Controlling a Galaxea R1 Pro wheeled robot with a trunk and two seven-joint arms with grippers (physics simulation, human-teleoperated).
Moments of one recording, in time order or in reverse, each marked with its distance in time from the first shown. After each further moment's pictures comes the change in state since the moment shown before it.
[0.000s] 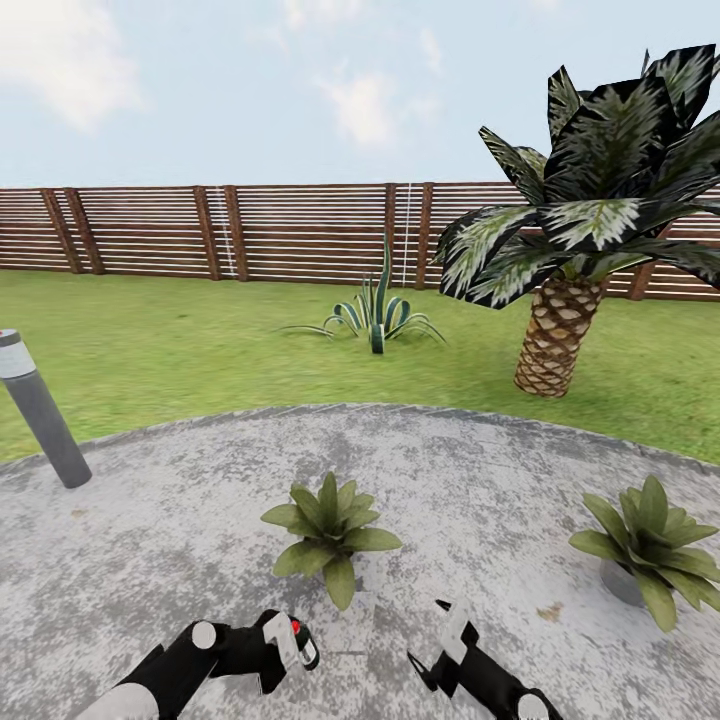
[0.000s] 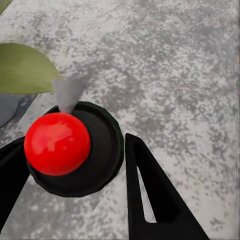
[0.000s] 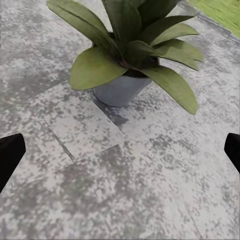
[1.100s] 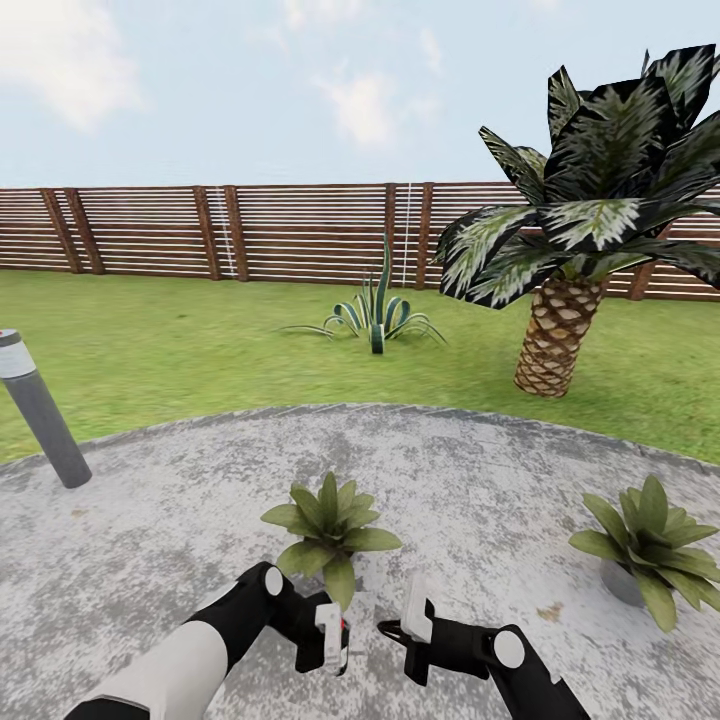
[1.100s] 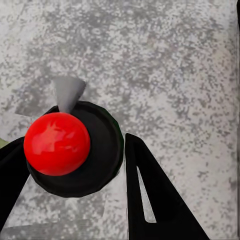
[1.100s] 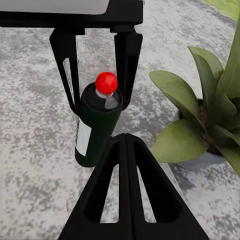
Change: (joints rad) left arm -0.132 -0.163 -0.051 -0.044 -0.393 0.110 -0.239; right arm -0.006 0.051 0.004 -0.312 -0.001 0.131 0.558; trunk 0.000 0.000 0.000
